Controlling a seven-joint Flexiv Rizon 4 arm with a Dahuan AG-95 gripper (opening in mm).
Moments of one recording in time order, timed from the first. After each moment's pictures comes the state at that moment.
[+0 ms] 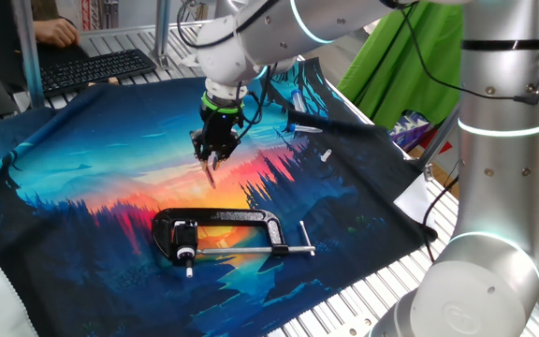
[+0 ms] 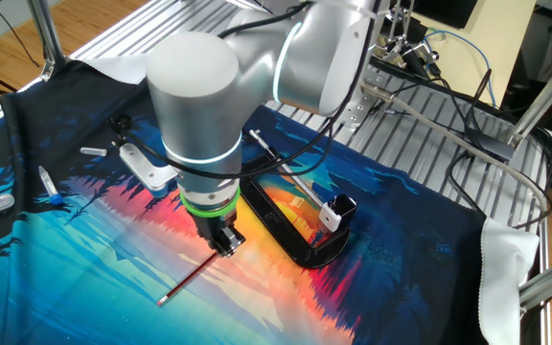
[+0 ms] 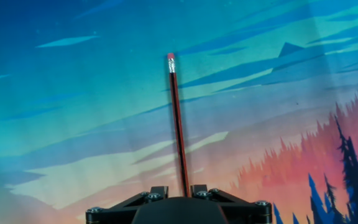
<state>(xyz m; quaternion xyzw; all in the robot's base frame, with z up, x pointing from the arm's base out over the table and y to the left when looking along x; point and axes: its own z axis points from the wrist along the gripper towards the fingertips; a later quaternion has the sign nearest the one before) 0.595 0.016 0.022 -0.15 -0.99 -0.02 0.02</state>
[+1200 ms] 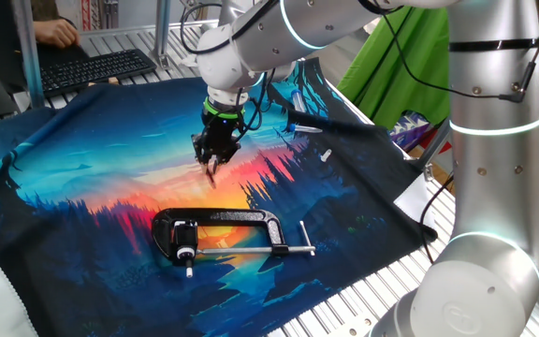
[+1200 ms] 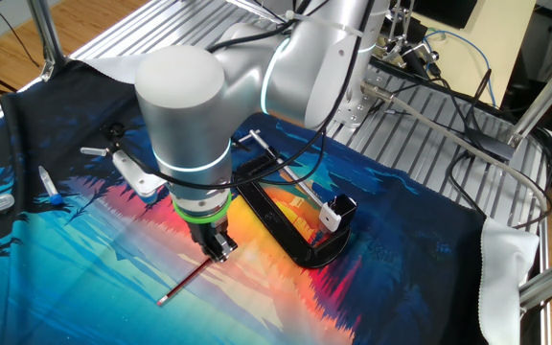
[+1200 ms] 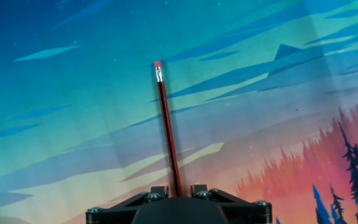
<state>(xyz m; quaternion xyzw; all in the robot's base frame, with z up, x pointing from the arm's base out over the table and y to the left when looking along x) 0.604 0.010 0.004 -0.16 -0.99 -0.03 0.02</state>
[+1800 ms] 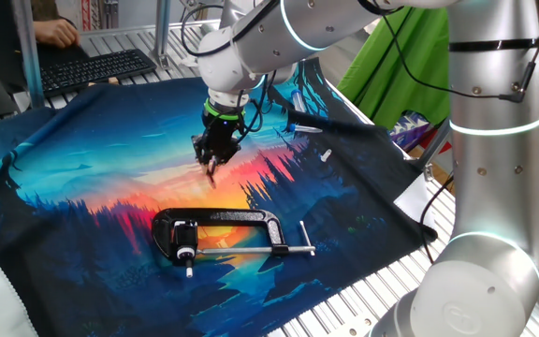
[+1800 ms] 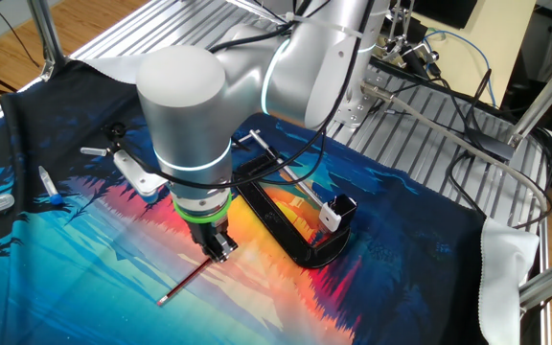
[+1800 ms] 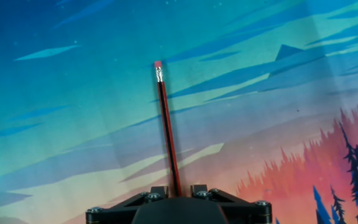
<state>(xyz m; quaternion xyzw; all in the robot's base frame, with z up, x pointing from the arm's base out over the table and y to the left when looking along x) 0.604 0.009 0.001 -0.16 -0.99 -0.04 0.02</state>
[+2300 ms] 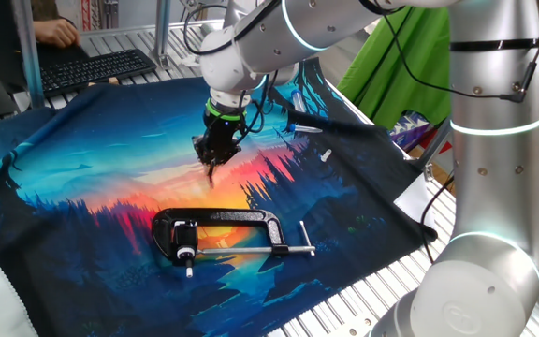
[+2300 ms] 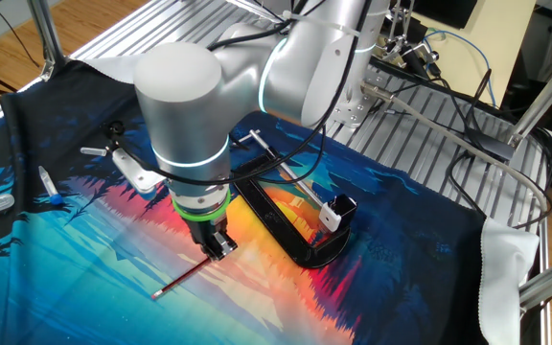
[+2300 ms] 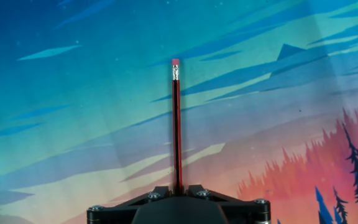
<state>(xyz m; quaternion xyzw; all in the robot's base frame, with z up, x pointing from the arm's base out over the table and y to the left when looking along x) 0.604 0.010 0.002 -0.16 -0.99 -0.04 0.01</state>
